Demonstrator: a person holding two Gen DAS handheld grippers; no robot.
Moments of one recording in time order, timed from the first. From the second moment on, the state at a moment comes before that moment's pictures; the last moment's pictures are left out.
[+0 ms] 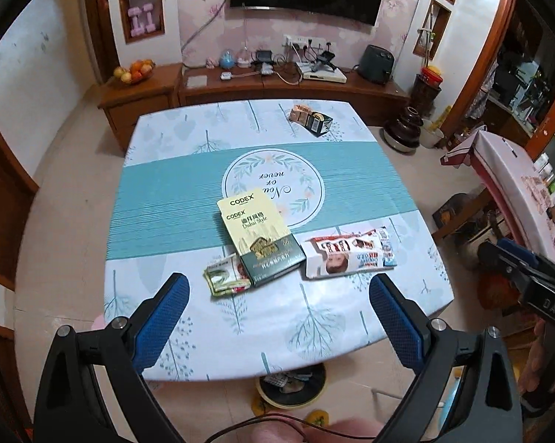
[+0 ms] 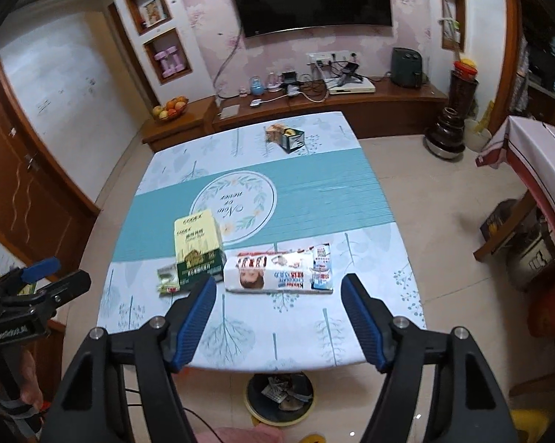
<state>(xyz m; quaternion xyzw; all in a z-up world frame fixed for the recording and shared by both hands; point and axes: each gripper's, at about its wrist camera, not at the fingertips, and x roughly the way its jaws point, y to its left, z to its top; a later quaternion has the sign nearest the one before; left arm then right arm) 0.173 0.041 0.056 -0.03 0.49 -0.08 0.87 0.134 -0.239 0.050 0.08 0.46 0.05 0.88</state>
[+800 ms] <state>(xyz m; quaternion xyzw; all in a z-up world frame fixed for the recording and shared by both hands) 0.327 0.054 -0.019 -0.15 0.56 0.05 0.81 0.348 -0.272 0.047 0.03 0.48 0.13 0.87</state>
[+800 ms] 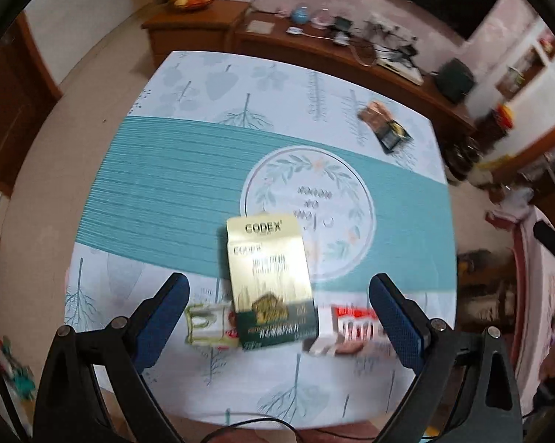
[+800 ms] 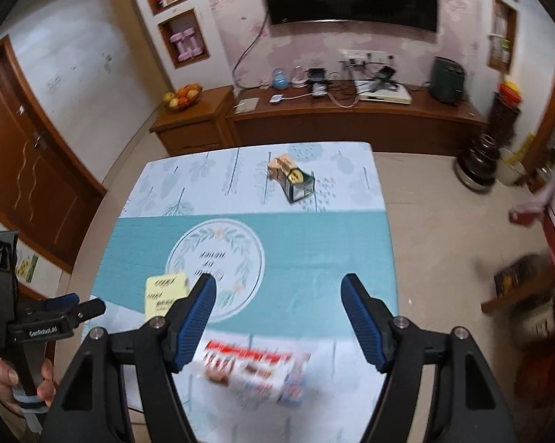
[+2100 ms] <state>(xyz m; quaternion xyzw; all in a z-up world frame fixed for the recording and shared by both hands) 0.495 0.045 -0.122 -0.15 0.54 0.25 0.79 0.641 -0.208 -0.160 -0.06 0.56 0.23 0.79</state>
